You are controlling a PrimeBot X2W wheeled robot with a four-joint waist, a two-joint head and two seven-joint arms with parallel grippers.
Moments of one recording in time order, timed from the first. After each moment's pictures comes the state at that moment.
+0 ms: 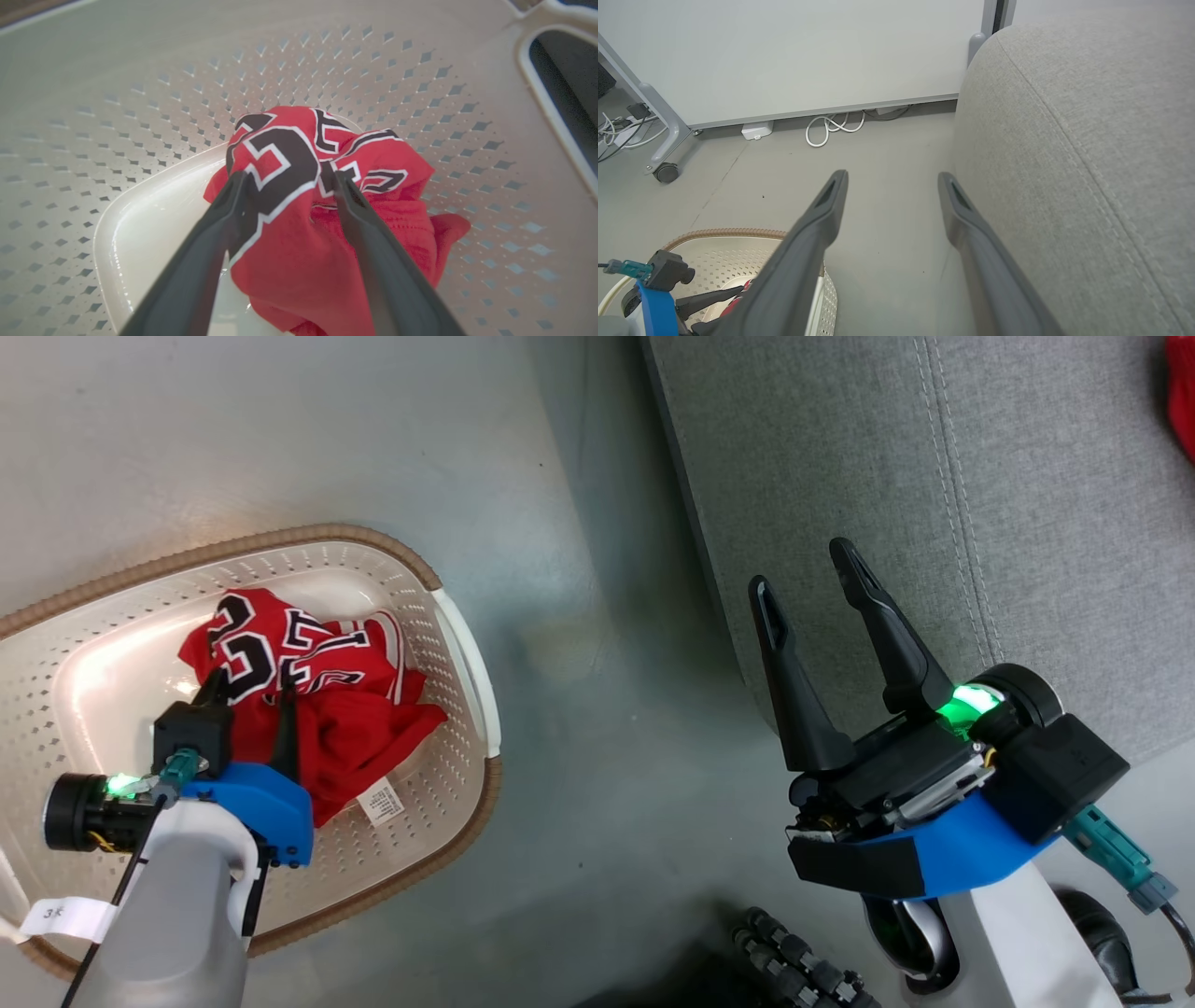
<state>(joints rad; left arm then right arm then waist) -0.54 0.23 -0.14 0.89 -0.07 -0.08 -0.26 -0.32 -0.05 0.28 -0.06 0.24 0.13 -0.26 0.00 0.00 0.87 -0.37</state>
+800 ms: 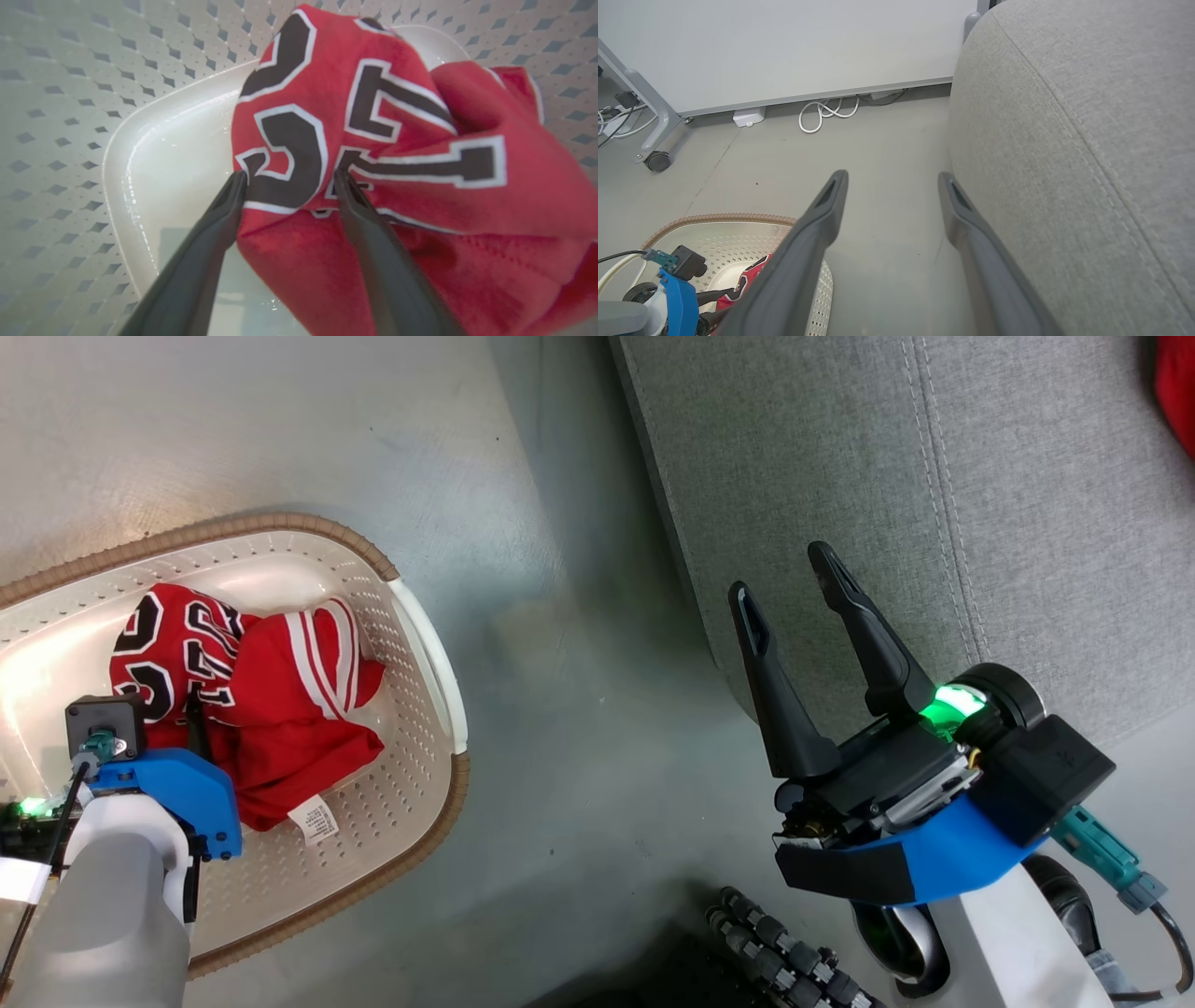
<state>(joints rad) -0.66 0.29 -0.10 1.14 -0.13 0.00 -0.20 -0.33 -0.05 0.31 -0.06 0.26 0.13 -0.26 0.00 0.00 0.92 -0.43</state>
